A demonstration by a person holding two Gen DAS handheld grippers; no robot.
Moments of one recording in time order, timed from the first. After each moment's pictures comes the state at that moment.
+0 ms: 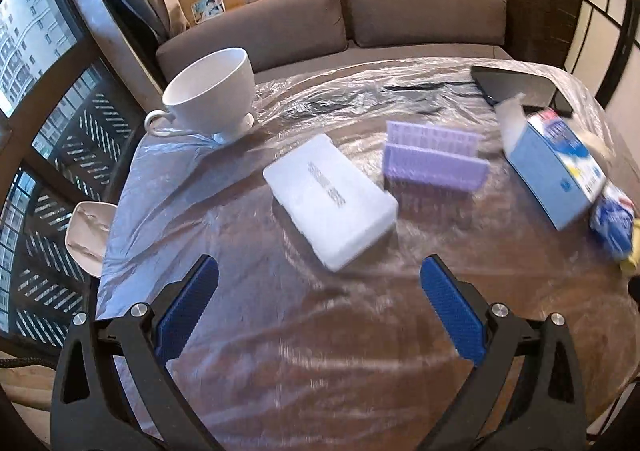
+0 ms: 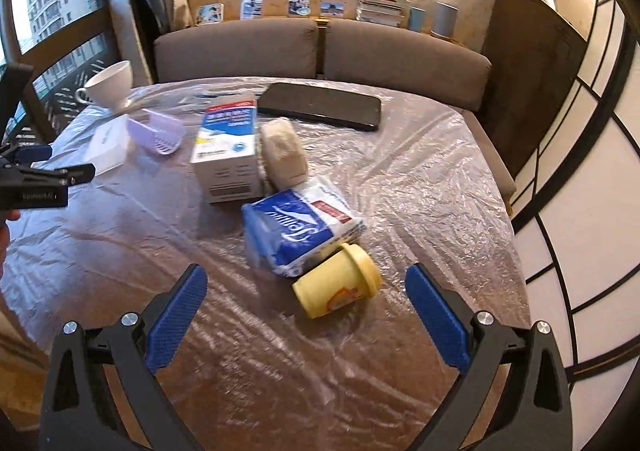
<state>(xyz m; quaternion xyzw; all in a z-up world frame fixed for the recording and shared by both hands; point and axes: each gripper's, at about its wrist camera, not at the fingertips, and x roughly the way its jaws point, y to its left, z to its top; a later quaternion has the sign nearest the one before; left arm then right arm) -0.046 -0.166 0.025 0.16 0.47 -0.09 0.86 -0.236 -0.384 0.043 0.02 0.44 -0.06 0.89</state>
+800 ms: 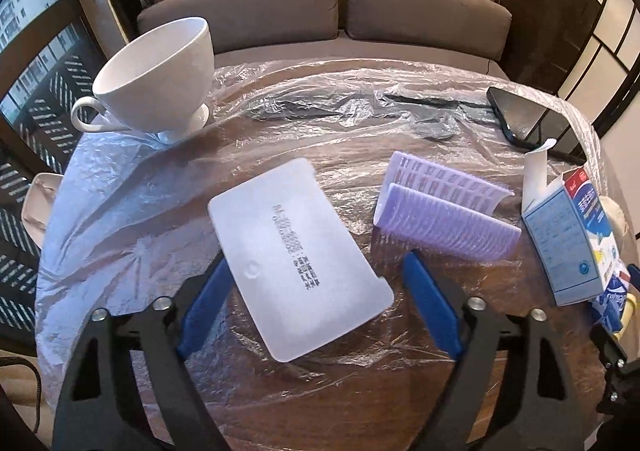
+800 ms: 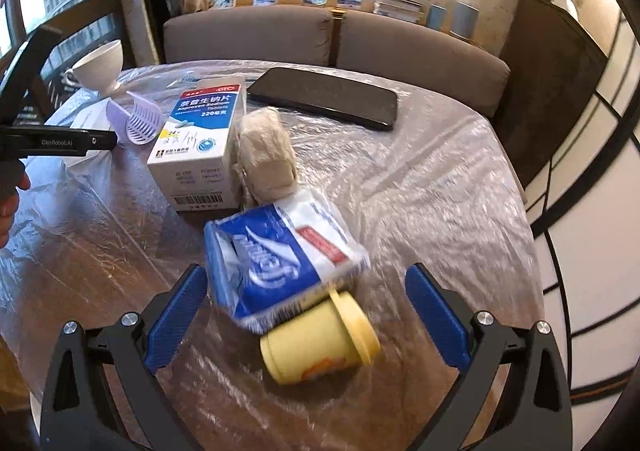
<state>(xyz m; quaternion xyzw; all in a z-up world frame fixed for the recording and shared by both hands) -0.012 -0.177 0.003 0.08 0.51 -0.12 0.85 -0.190 -0.397 0.022 -0.01 0.46 -0.02 0.89</state>
